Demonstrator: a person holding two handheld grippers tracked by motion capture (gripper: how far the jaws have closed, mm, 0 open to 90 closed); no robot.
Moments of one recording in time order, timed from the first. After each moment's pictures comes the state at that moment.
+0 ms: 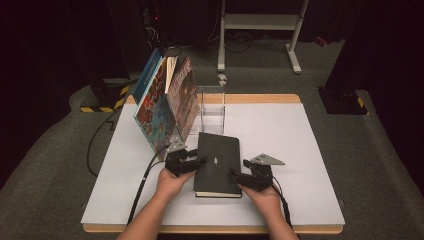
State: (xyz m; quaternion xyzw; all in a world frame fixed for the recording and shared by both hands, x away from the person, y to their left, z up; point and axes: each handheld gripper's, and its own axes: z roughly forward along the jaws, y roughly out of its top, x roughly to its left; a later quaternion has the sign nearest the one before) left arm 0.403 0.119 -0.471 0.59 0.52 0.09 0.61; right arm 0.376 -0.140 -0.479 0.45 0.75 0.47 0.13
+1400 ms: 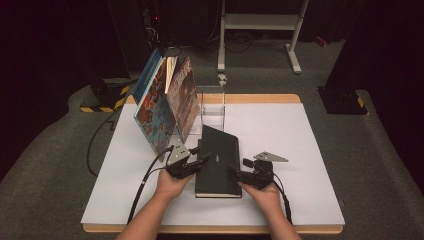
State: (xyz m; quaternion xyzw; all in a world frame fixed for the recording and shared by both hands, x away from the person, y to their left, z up) left arm 0.377 0.110 -0.451 0.61 0.40 0.17 0.66; right arm 0.386 -0.147 -0.484 0.45 0.73 0.51 0.07
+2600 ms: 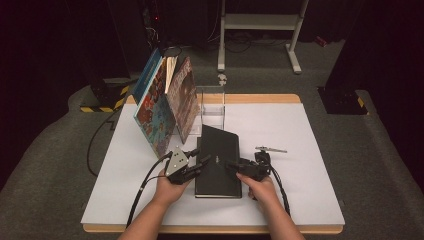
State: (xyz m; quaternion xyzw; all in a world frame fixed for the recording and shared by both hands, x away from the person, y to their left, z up) left arm 0.359 0.111 -0.451 0.61 0.35 0.21 0.68; right arm 0.420 -0.150 -0.499 0.49 0.68 0.54 -0.10
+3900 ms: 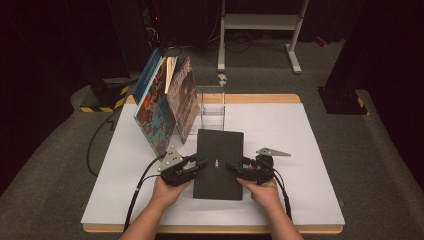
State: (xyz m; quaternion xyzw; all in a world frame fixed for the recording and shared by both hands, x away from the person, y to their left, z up) left arm 0.356 0.123 -0.449 0.59 0.42 0.11 0.68; right arm 0.395 -0.149 -0.473 0.44 0.71 0.55 -0.01
